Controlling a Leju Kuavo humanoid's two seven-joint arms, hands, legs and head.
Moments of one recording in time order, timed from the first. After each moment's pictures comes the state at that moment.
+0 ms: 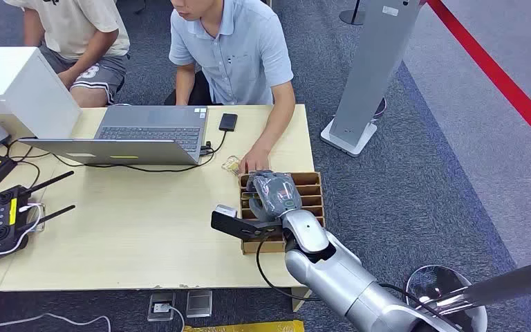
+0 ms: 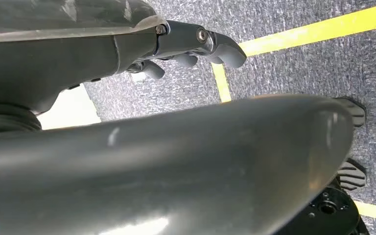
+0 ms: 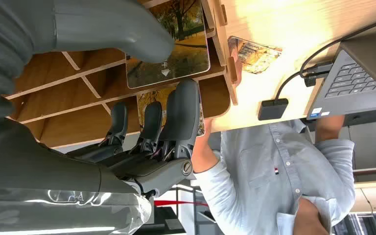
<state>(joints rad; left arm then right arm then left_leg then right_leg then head) -0.19 0.10 1.49 -0.02 -1.53 -0.31 0.21 -0.58 0.06 0.84 -0.95 0.98 -0.17 0.27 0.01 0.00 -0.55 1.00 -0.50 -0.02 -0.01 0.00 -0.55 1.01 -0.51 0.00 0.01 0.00</state>
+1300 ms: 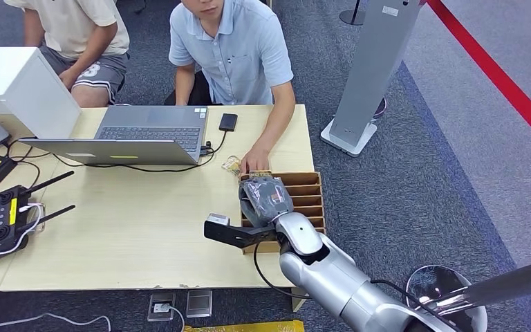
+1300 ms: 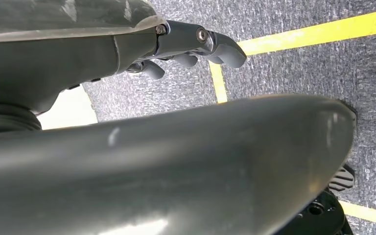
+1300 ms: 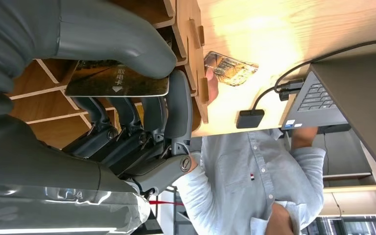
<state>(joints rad) -0.19 0.10 1.49 -0.02 -1.49 -0.29 0.21 -0.60 0.09 0.88 -0.89 0.97 -0.19 0.21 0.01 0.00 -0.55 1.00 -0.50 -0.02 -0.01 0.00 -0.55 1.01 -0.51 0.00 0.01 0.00</state>
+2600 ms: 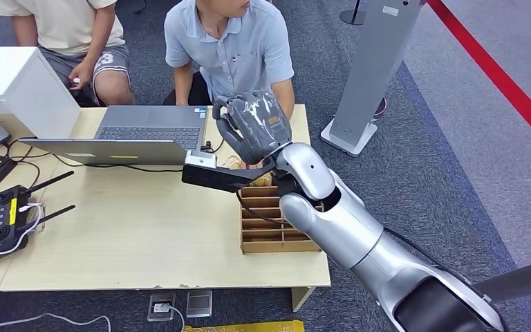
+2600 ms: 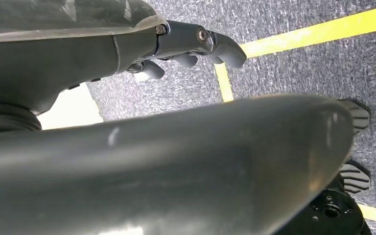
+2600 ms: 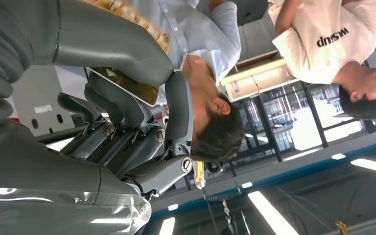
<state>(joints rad) -0.19 0.10 1.49 -0.02 -1.55 -0.30 0.22 -0.84 0.08 0.81 -1.15 0.93 -0.19 0.09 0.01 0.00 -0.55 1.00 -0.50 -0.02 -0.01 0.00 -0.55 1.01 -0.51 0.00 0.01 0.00</state>
